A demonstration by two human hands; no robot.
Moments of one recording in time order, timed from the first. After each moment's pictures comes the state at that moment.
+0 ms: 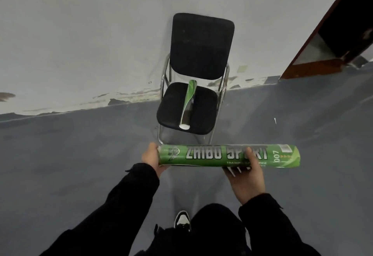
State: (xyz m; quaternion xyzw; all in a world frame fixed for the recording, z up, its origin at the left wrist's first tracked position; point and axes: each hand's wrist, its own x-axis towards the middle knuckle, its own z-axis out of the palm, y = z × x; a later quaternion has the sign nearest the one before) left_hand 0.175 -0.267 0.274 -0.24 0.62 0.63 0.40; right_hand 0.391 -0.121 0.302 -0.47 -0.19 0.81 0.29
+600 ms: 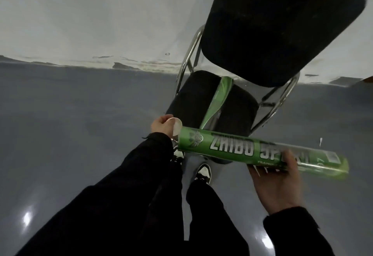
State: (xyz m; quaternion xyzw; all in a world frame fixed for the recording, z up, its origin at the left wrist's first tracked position) left_hand -0.125 -0.039 0.108 -0.31 0.73 0.53 0.30; right_hand 0.113 0.136 0.215 -0.54 -0.16 0.80 0.21
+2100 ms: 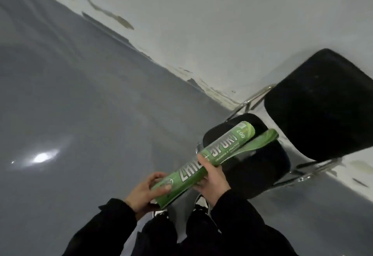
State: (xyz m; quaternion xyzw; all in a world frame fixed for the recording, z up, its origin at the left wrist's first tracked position) left_hand 0.127 -0.224 0.272 -0.31 0.56 0.68 0.36; right_hand 0.070 -0.010 0.254 -0.38 -0.41 0.77 -0.30
